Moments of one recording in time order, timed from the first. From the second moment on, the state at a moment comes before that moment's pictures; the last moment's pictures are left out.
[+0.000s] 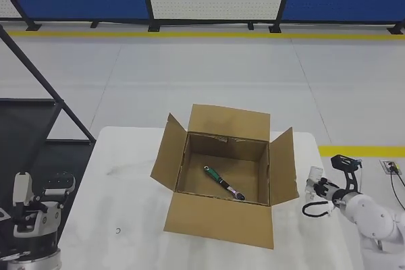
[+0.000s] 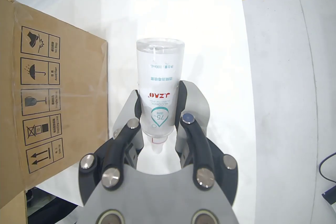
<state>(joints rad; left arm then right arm) 1.66 -1.42 -1.88 -2.28 -0.17 -0.21 -0.09 -1.12 -1.17 1.70 -1.66 -0.86 0.09 0.97</state>
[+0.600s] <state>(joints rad) 1.66 -1.42 -1.88 -2.28 -0.17 -0.21 -0.09 -0.93 -1.16 1.58 -1.38 -1.02 0.09 1.02</state>
